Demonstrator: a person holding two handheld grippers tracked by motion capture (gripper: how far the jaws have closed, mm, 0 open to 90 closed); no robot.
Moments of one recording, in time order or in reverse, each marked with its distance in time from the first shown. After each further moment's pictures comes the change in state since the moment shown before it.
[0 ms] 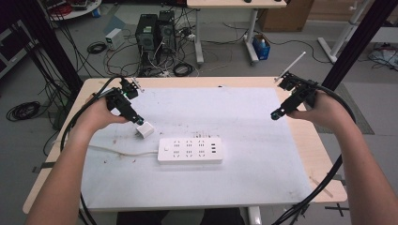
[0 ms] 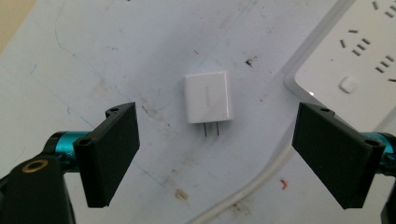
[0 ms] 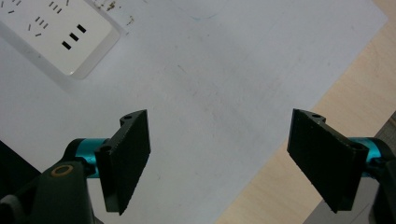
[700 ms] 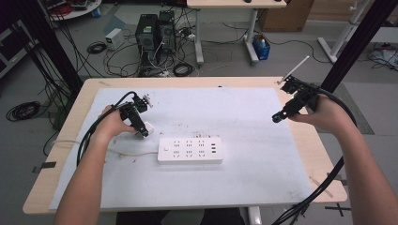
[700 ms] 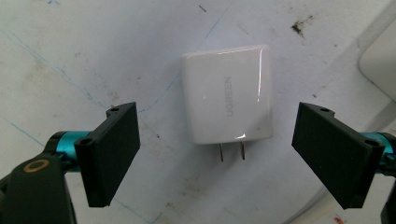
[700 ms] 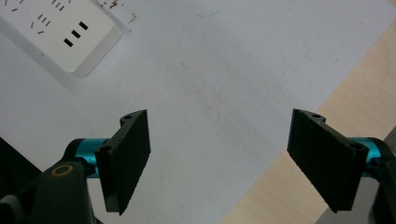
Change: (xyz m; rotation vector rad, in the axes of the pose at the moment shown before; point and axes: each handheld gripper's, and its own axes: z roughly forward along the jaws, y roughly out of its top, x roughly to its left) left arm 0.010 -0.003 0.087 0.174 -0.035 0.007; right arm -0.003 -0.010 0.006 -0.021 0.025 0.007
